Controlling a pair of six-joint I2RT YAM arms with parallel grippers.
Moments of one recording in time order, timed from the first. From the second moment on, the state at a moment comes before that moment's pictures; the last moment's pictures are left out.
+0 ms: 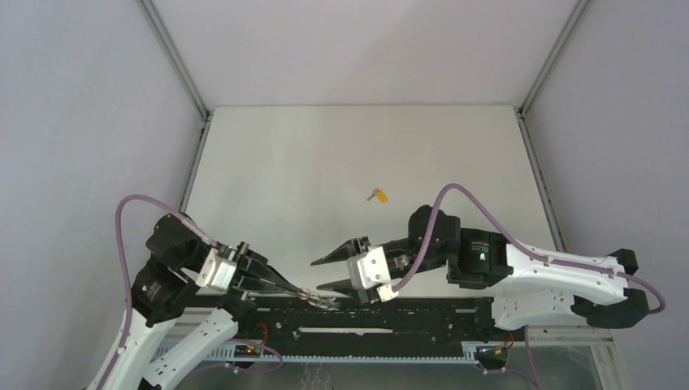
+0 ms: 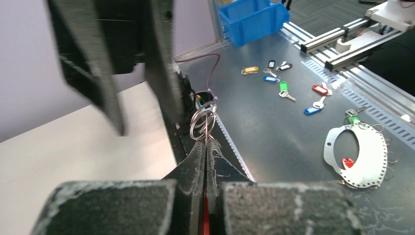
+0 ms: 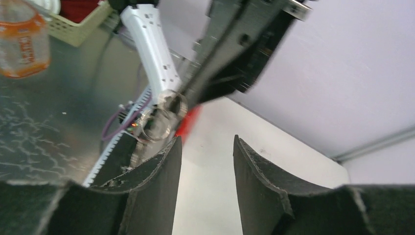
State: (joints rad) left arm -0.57 0.49 0.98 -0.52 1.35 0.24; right arm 1.42 1.12 1.25 -0.20 -0.38 -0.52
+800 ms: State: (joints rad) left arm -0.57 0.62 1.04 -0.50 1.47 0.23; right arm 1.48 1.12 1.23 -0.16 -0.32 -0.62
